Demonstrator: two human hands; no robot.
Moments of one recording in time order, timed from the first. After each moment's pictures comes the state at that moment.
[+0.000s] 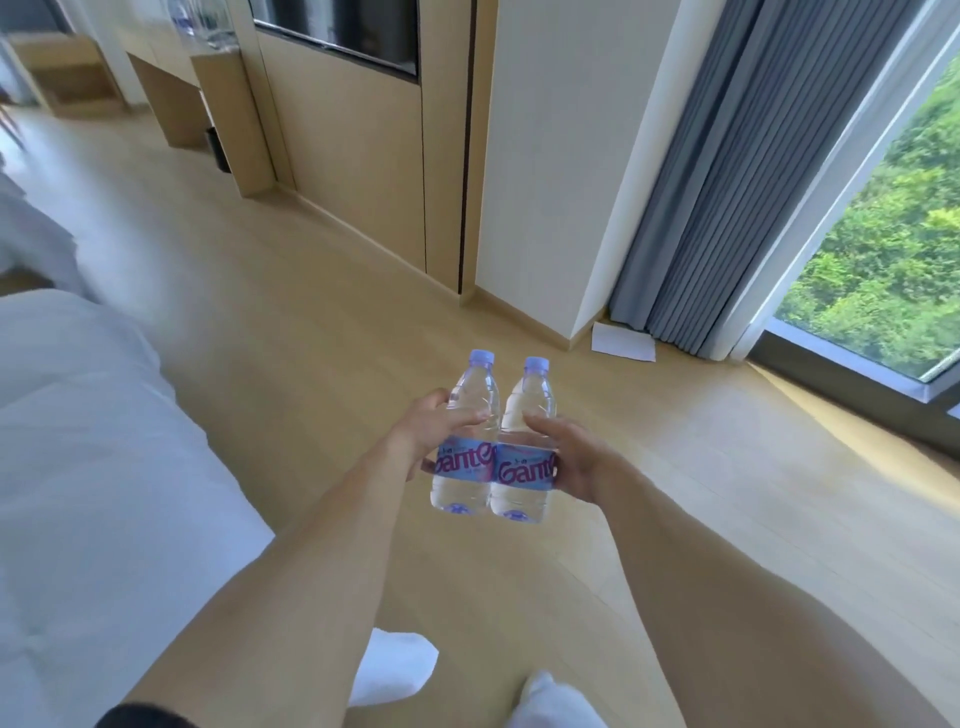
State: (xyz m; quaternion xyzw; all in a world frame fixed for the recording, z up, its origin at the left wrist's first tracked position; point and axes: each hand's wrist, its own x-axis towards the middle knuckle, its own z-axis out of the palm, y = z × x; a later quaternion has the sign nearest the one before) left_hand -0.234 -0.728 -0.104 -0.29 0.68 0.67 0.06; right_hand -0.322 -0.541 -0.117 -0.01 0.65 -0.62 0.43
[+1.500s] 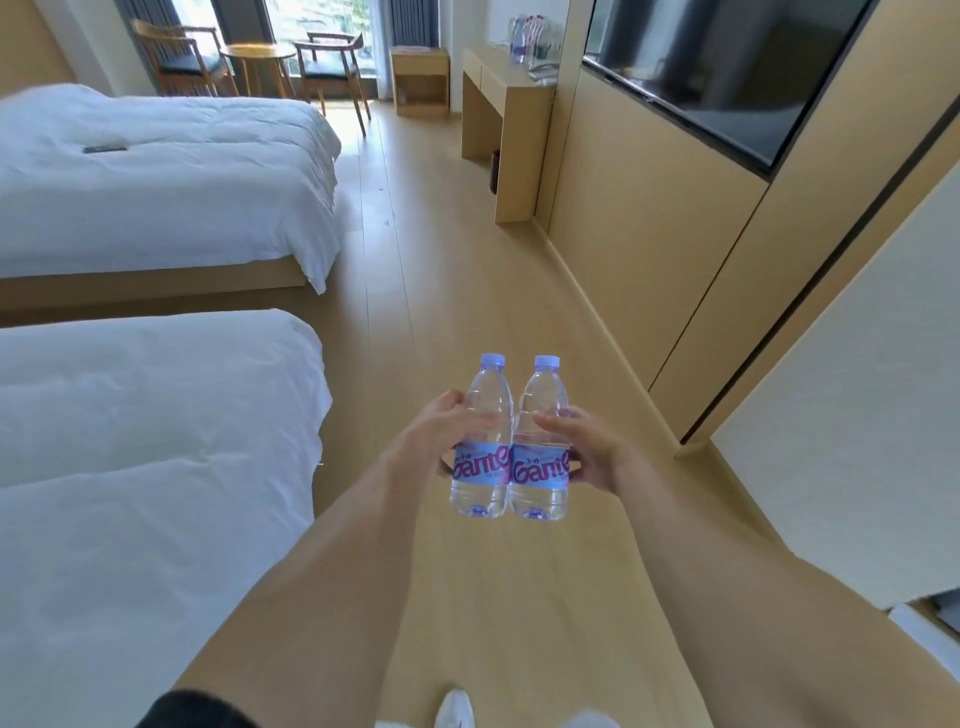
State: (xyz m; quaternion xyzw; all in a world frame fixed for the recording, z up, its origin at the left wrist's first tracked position) left_hand -0.533 -1.257 -0.105 -0.49 0.54 0.68 -0.11; right_hand -0.719 -1.157 -0.115 -0.20 0.68 -0.43 0.56
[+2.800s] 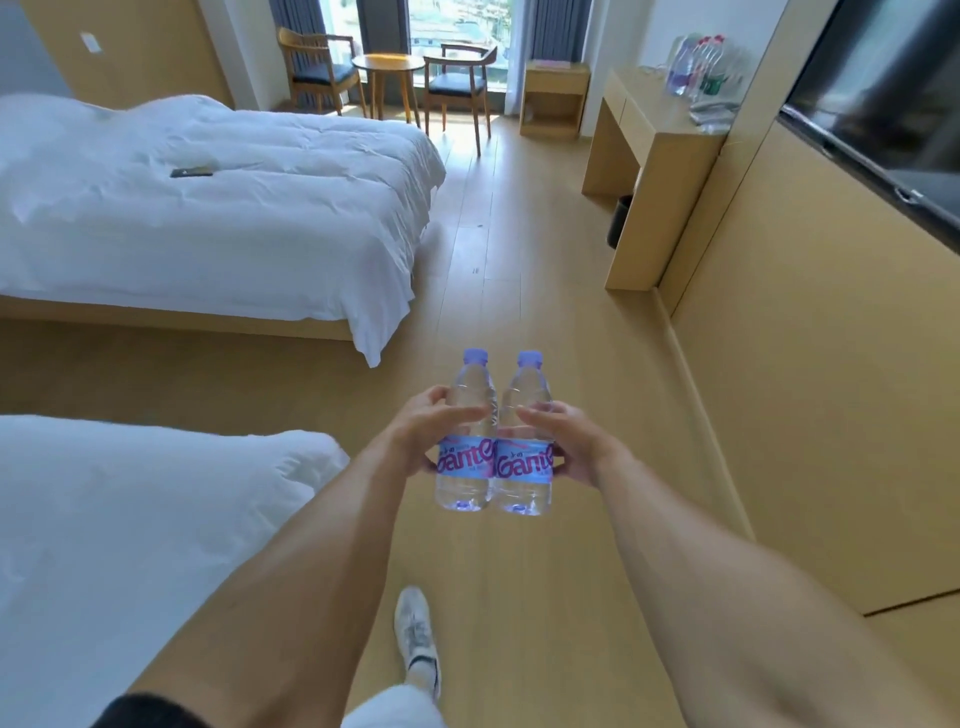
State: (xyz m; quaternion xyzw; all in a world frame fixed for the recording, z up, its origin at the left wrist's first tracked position) left_hand -0.711 -1.833 -0.111 -0.56 0.46 0.65 -0.23; right_hand -0.915 -1.793 -0.127 -0.31 0.61 -0.36 0.64
